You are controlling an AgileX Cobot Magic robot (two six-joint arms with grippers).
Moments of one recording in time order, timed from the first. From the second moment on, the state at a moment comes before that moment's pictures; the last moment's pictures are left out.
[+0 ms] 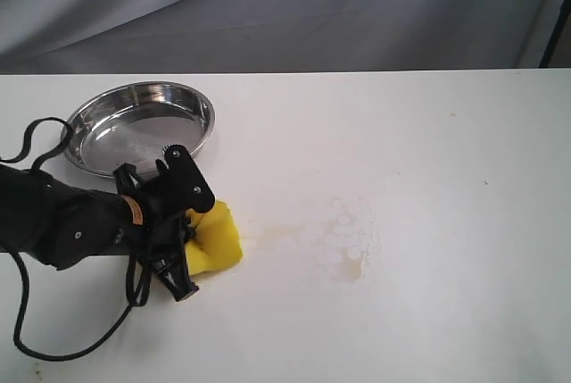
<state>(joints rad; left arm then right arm) -0.51 1.86 -0.71 0.01 -0.07 0.56 -0.06 0.01 0.00 0.01 0.35 -0.07</state>
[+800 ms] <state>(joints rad) -0.68 1.55 -0.72 0.07 0.14 0.56 -0.06 0.01 0.00 0.01 0.35 -0.07</state>
